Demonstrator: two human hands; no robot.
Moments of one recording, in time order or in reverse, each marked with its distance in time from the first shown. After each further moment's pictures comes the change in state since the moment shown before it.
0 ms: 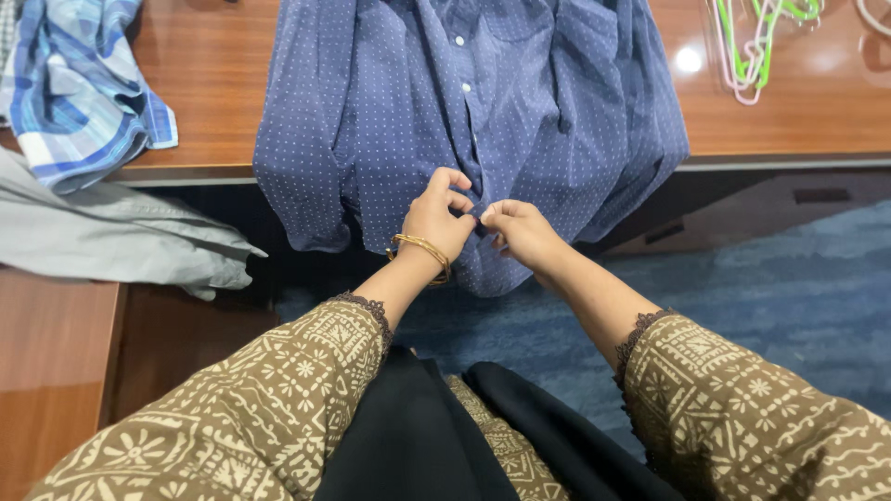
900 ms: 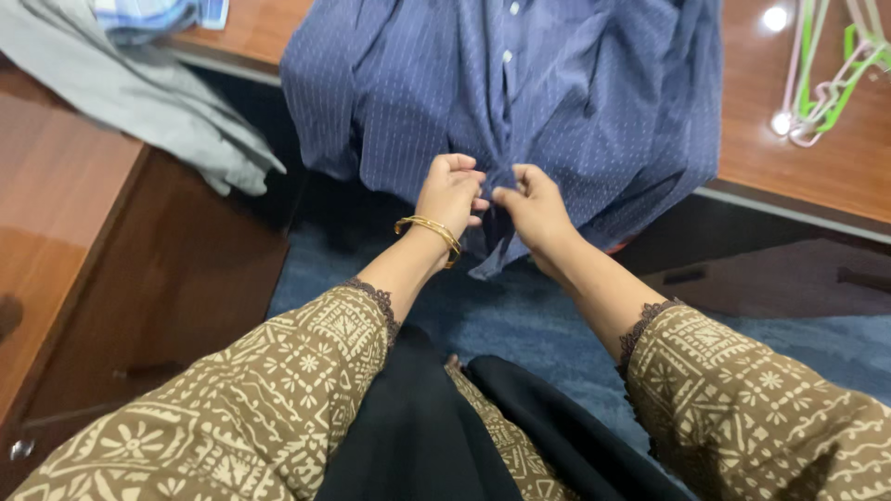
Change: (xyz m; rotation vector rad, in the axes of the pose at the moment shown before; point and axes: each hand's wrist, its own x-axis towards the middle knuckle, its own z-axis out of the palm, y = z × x) left_hand -0.040 0.015 0.075 -0.668 0.256 -0.374; right_hand -0.005 0.025 -0.041 0.081 -0.126 -0.329
